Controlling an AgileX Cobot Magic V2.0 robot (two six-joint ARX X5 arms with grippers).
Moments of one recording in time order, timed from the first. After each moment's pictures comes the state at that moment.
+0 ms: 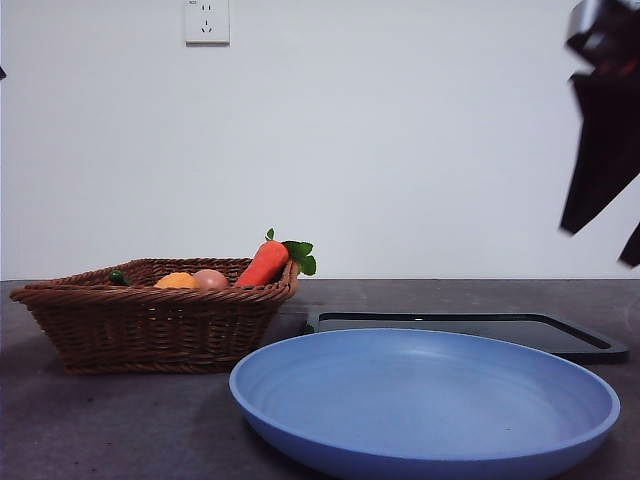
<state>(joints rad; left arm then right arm) -0.01 0.66 0.65 -0.82 0.71 -0.19 0.25 1.13 0.78 -0.74 -0.42 0.06</state>
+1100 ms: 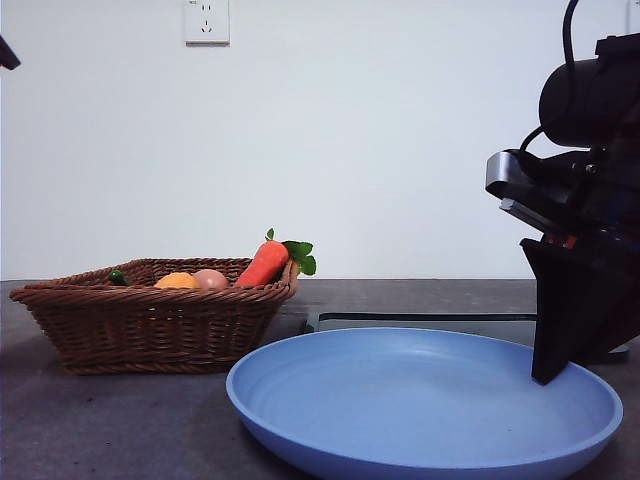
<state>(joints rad) -0.01 0.66 0.65 -0.73 0.71 -0.21 0.33 1.49 0.79 -0.57 -0.42 0.07</state>
